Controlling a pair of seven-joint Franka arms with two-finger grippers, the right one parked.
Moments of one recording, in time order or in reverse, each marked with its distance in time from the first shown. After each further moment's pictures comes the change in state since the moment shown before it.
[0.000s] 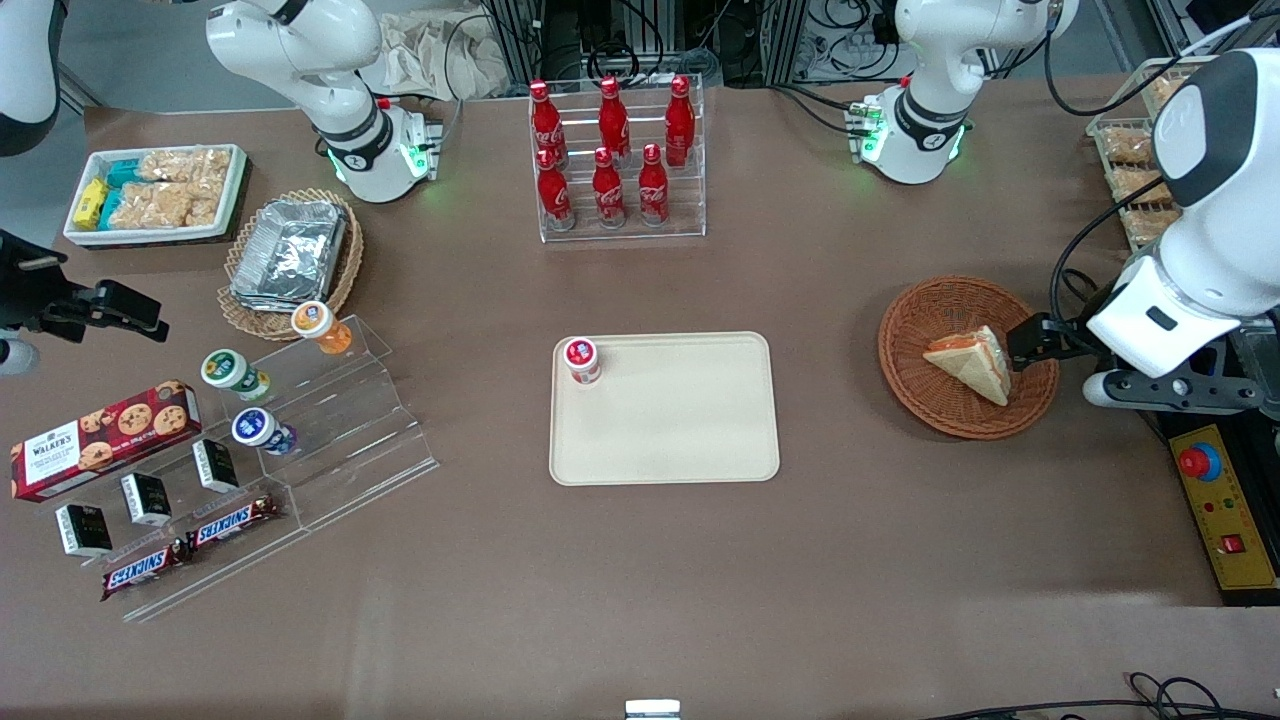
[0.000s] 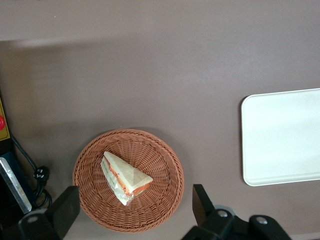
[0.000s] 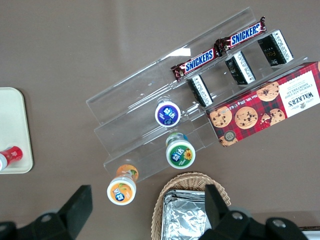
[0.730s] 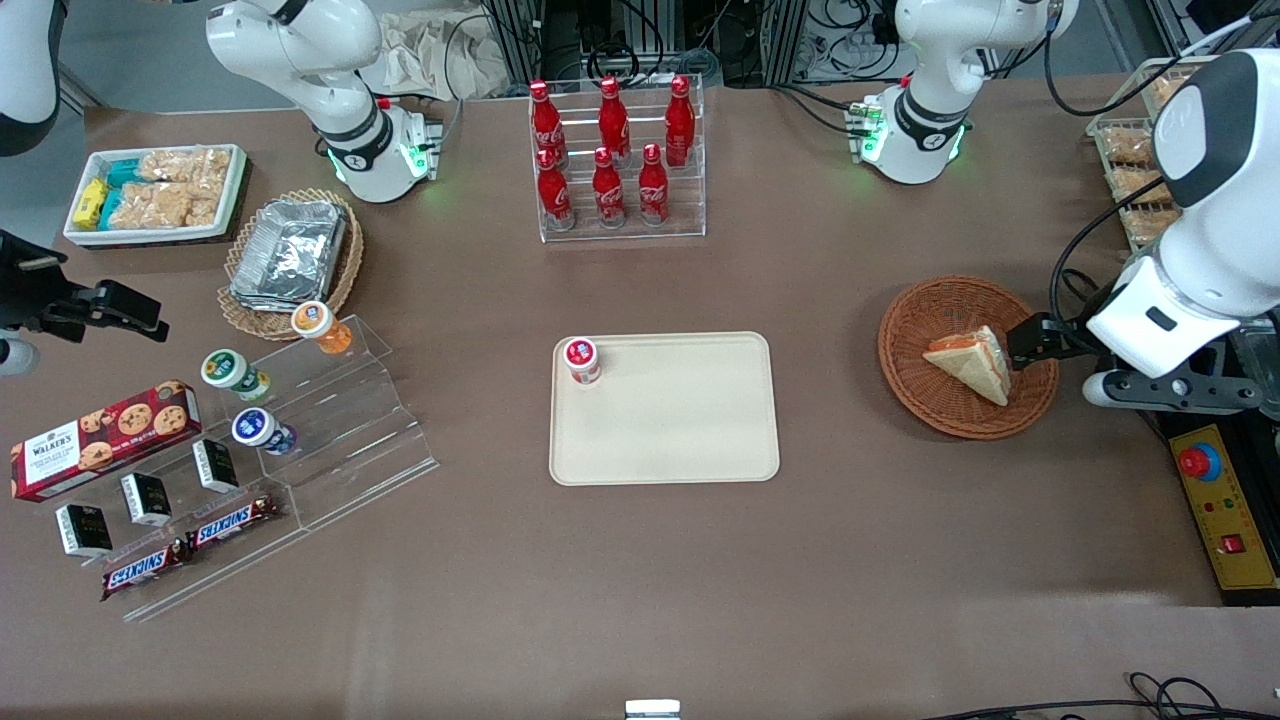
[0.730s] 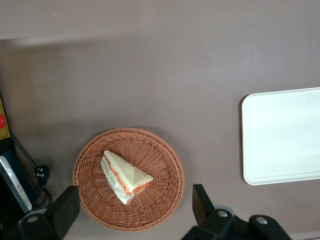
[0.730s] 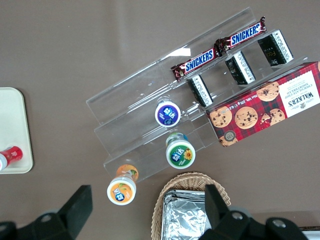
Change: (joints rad) arm 0.000 0.000 0.001 0.000 0.000 -0.008 0.000
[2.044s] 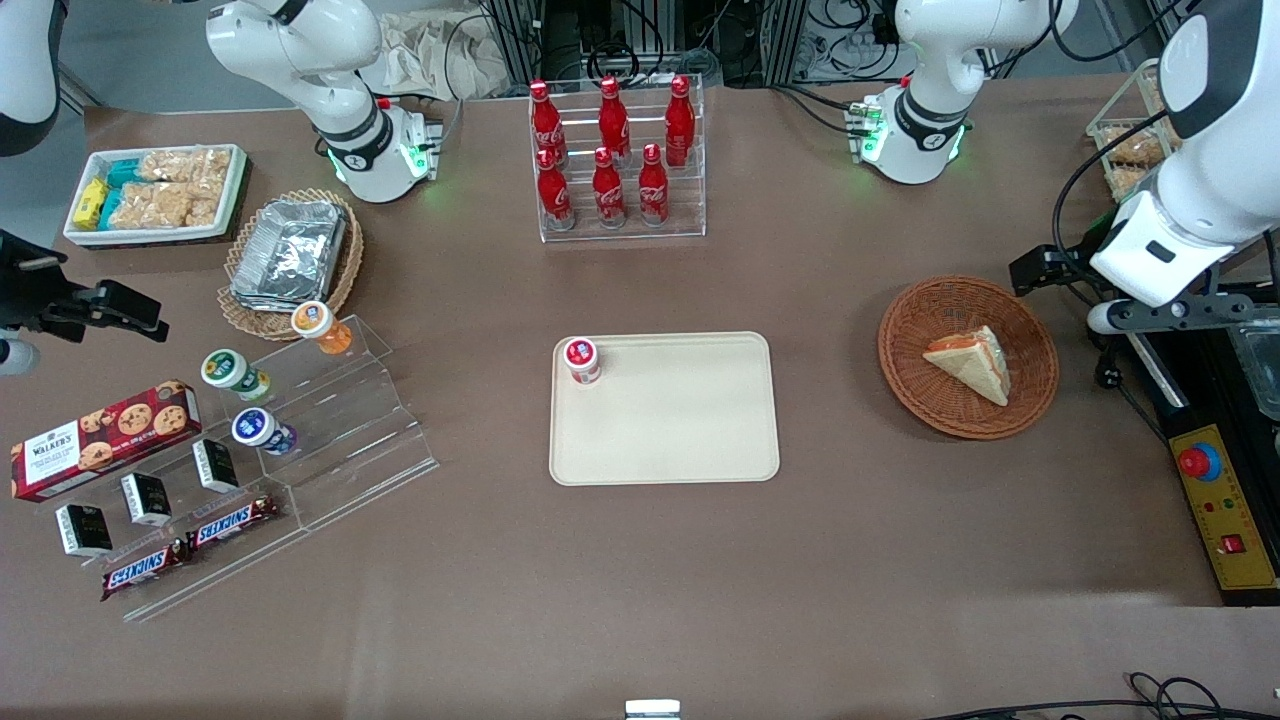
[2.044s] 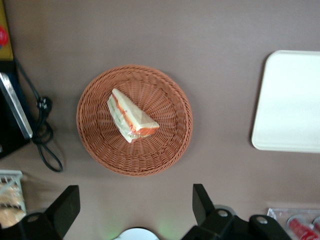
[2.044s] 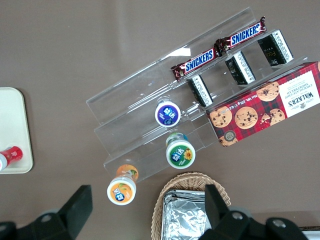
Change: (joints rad) arm 0.013 -0.217 0.019 -0.267 -0.001 -0.072 -0.163
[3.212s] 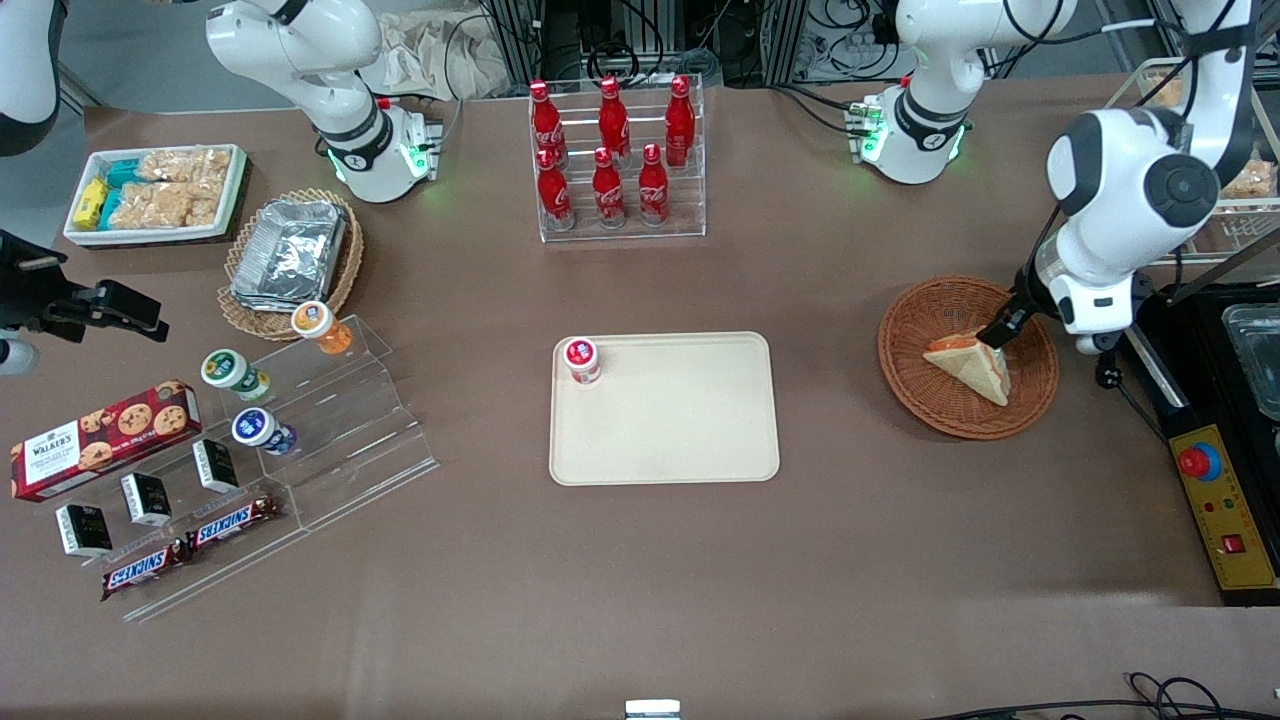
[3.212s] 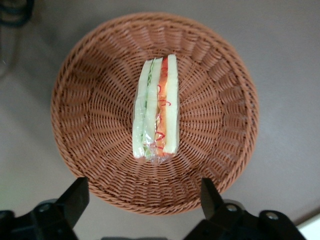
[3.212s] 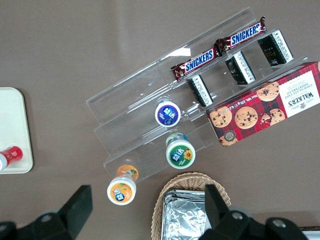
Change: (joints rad) arm 0.083 -0.017 0.005 -0.601 -0.005 0.622 -0.698
